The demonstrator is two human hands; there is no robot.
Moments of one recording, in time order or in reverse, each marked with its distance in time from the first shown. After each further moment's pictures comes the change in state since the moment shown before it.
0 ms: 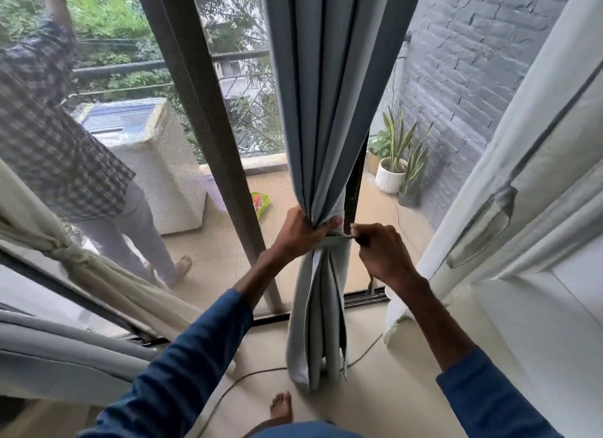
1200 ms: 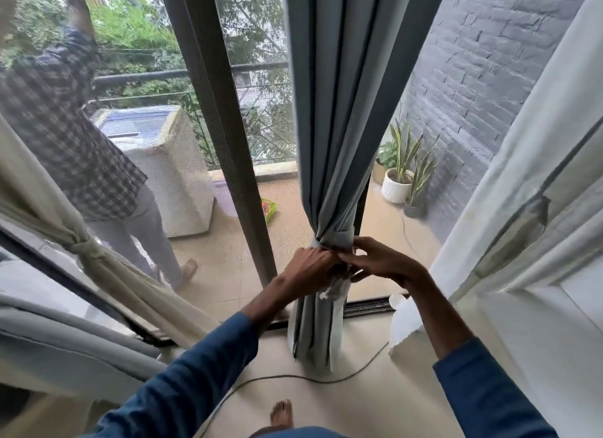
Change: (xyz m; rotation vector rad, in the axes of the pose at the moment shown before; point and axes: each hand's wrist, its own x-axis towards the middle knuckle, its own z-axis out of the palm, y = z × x) left_hand -0.054 0.006 0.008 0.720 -0.387 0.219; right_hand 0.008 -0.001 0.002 0.554 -0.625 0.080
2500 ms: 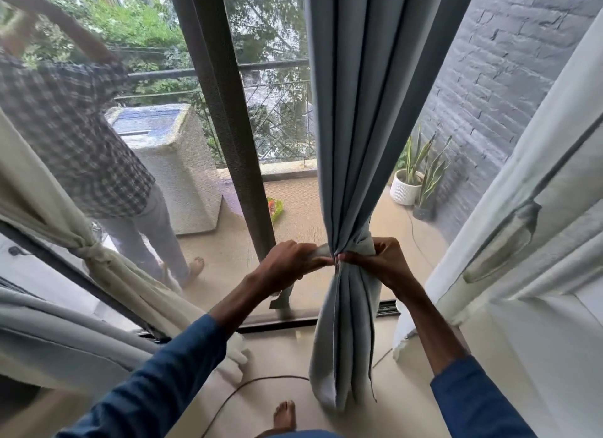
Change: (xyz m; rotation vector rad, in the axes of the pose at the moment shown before) left_hand -0.016 -0.050 -0.010 -0.166 0.123 -0.114; right_hand 0.014 0.029 0.010 0.338 0.390 -0.251
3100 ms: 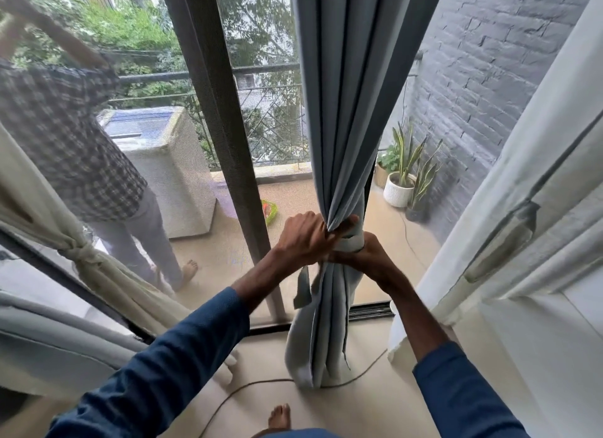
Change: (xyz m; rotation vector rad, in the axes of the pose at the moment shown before) left_hand 0.050 0.049 -0.023 0.085 0.156 -0.080; right_hand 0.007 -0.018 0.013 0.093 -0.170 -0.001
